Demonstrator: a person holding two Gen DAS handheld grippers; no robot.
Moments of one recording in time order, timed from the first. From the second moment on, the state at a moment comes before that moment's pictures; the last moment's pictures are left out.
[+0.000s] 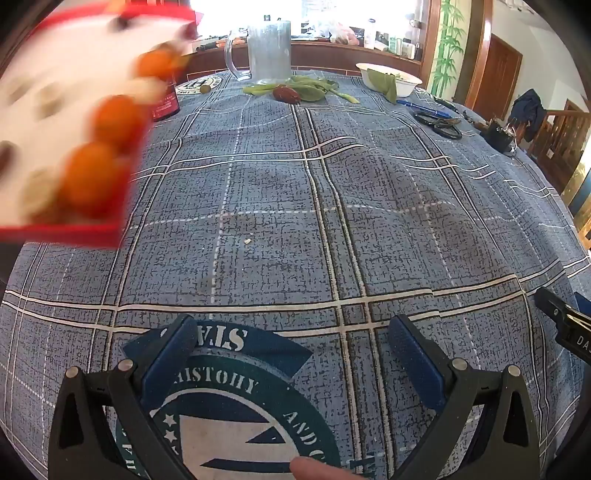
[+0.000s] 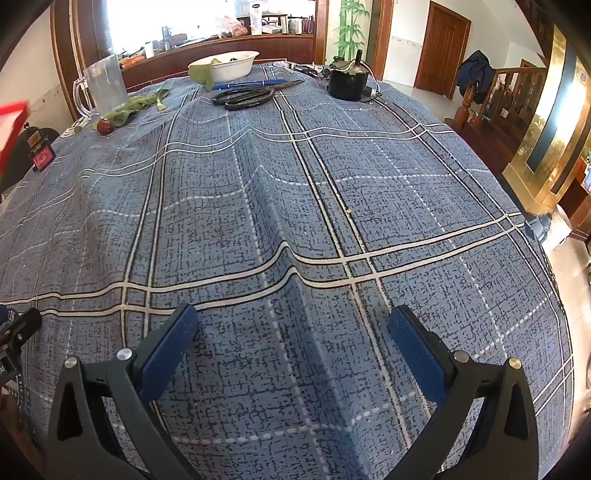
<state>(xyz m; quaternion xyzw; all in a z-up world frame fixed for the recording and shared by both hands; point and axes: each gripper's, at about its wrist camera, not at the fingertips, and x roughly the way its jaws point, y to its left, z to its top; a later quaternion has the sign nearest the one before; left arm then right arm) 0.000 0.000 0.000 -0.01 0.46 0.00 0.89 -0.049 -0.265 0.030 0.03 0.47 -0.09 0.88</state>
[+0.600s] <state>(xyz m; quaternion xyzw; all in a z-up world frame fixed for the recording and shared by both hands) 0.000 0.000 0.000 0.00 0.46 0.00 0.89 -0.047 -0.266 0.031 0.03 0.47 -0.09 0.88</state>
